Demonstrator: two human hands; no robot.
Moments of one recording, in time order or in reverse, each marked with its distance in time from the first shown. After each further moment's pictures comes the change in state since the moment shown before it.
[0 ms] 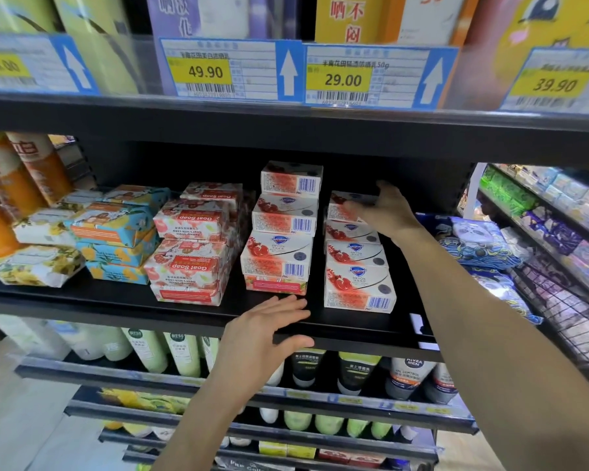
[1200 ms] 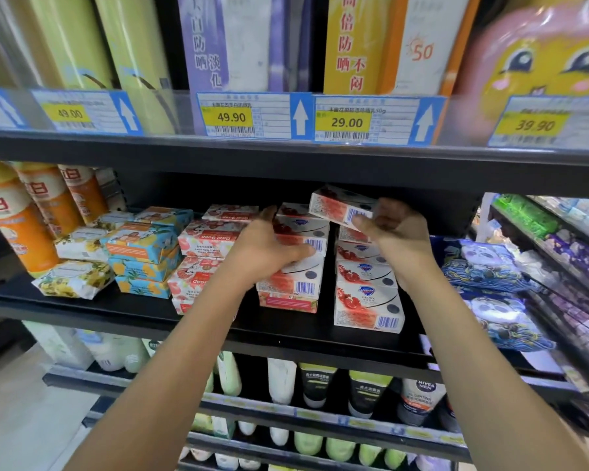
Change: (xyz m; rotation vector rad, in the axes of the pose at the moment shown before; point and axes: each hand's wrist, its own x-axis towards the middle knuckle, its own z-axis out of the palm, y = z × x) left_hand 0.111 0.046 -0.089 -0.099 0.108 -0.328; right_hand -0.065 -0.034 -0.002 0.476 0.179 -0.123
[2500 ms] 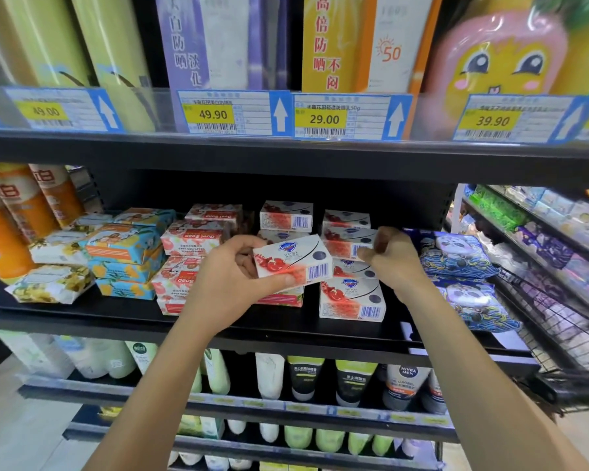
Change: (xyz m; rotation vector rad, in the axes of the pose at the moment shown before) left_hand -0.060 -0.025 -0.004 -0.253 0.049 0.060; right_hand -0.006 0.049 -0.028 -0.348 -0.060 0.169
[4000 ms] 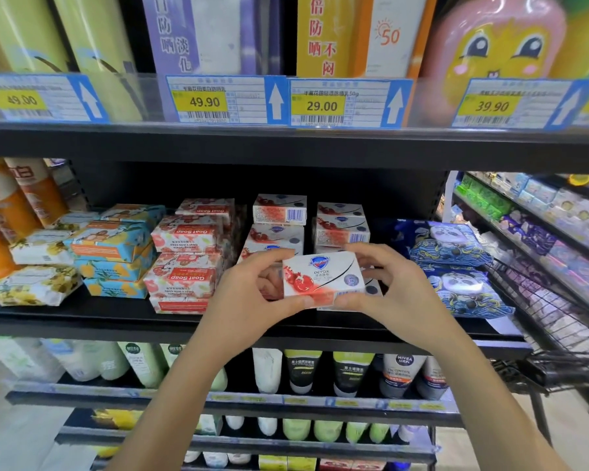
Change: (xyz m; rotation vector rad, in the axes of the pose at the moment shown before) left_hand -0.021 -0.007 0.020 0.025 -0.132 0.141; right_hand -0.110 -0.029 -0.025 0.057 -0.220 -0.306
